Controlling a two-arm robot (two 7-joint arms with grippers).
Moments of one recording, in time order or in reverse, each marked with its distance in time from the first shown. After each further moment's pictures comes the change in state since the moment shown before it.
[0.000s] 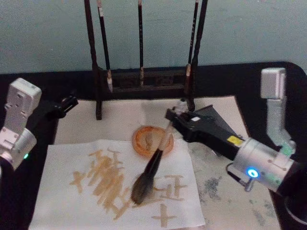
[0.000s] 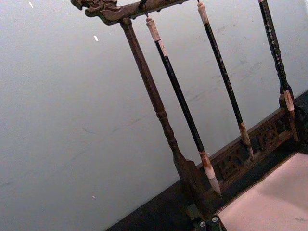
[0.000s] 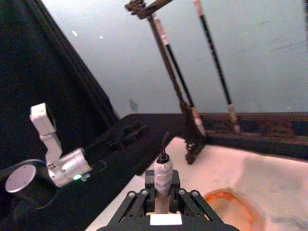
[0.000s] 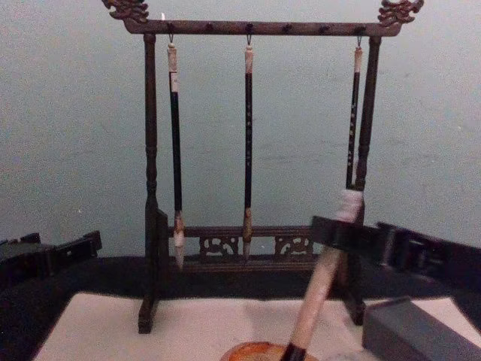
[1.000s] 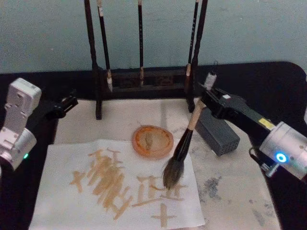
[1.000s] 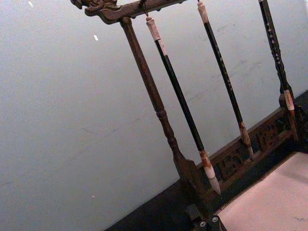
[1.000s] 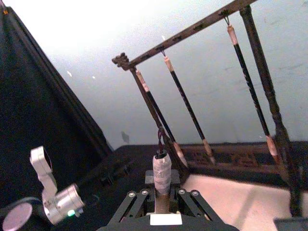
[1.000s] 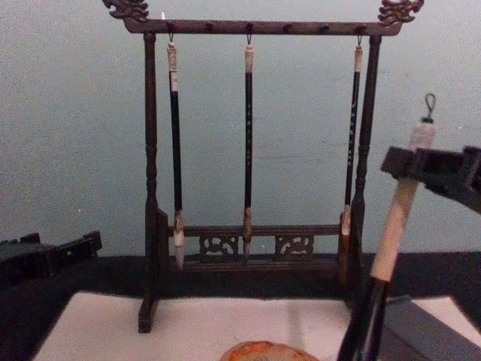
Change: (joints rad) left arm 0.000 0.000 0.000 0.000 0.000 0.000 0.000; right arm -0.058 0.040 0.132 -0.046 0.101 -0.054 0.013
